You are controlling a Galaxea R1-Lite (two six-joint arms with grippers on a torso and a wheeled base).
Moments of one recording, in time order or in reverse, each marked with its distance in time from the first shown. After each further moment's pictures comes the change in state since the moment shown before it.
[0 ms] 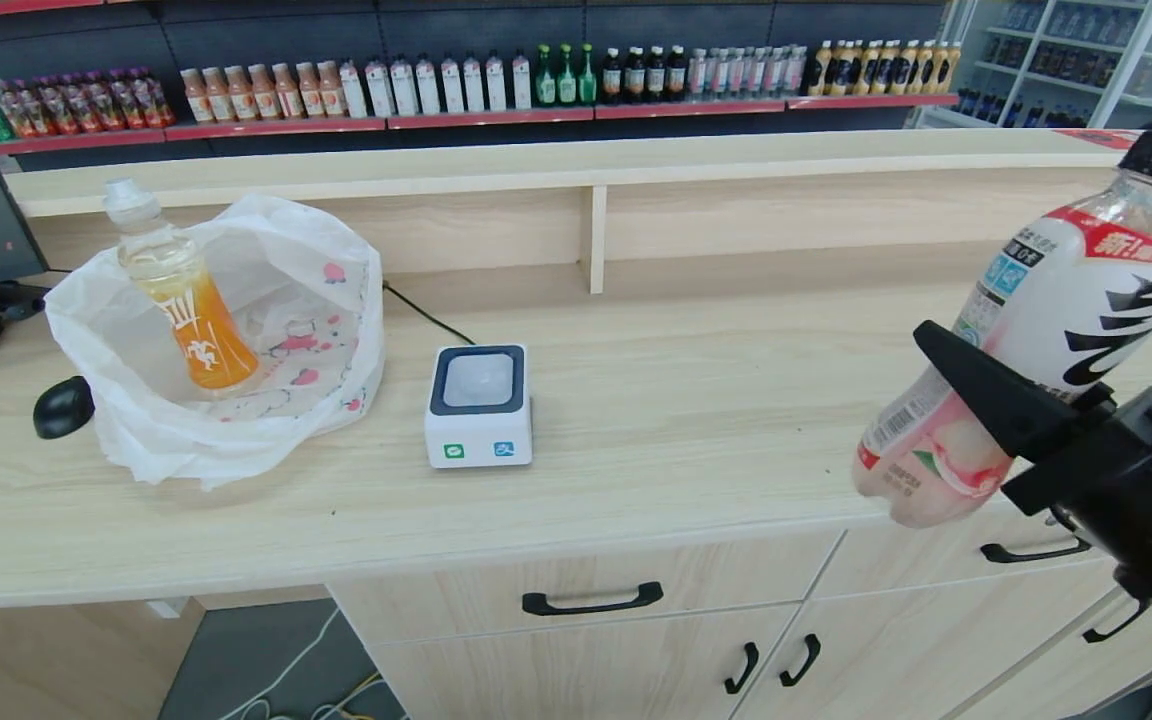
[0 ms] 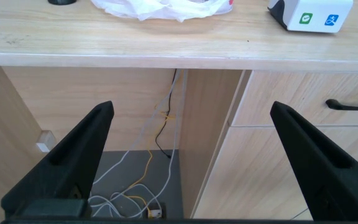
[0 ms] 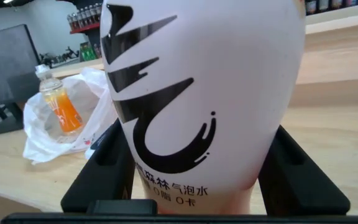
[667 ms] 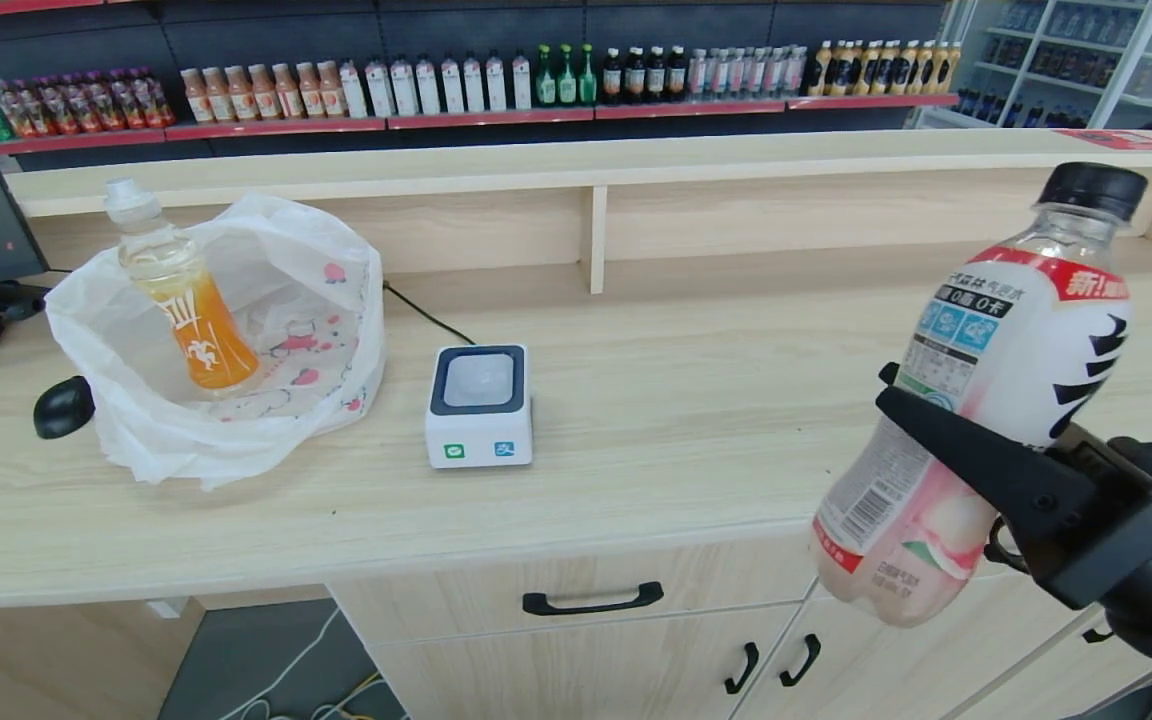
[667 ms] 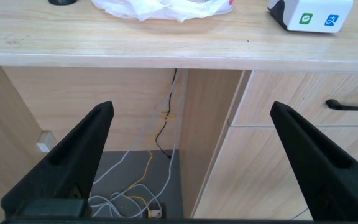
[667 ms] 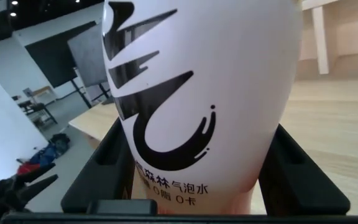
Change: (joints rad) left arm 0.000 0.000 0.000 0.000 0.000 0.000; right arm 0.031 0.011 0.012 0.000 0.339 0.248
